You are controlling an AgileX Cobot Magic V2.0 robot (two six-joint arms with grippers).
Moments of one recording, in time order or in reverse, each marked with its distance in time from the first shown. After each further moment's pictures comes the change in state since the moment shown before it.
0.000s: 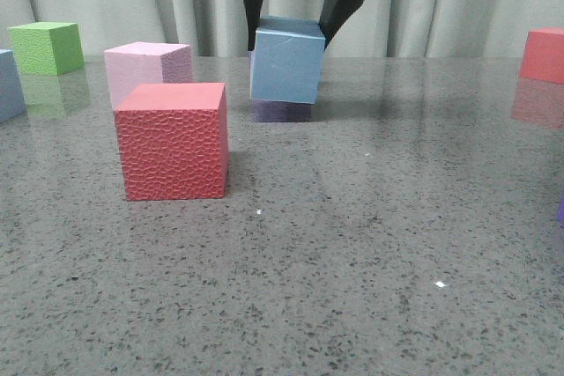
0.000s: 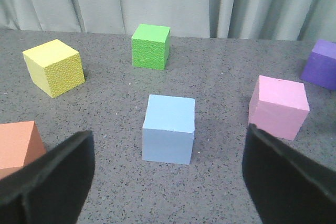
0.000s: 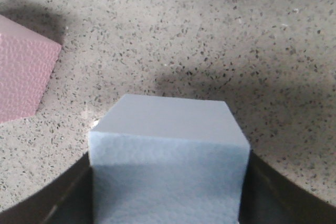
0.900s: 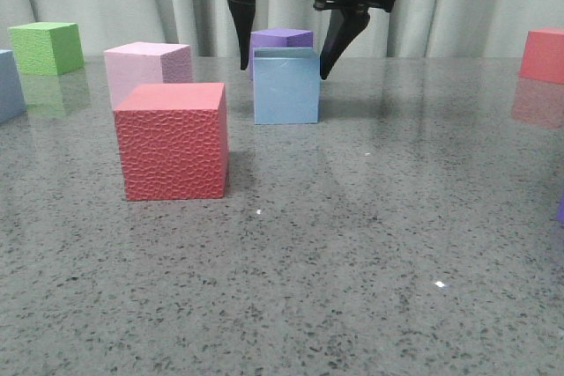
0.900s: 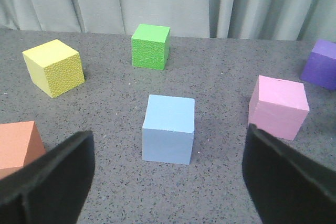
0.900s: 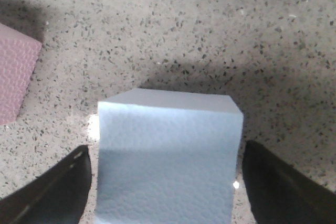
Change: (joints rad) left arm 0.000 0.000 0.000 0.000 0.000 0.000; right arm 0.000 0.035 0.000 0.000 0.000 0.012
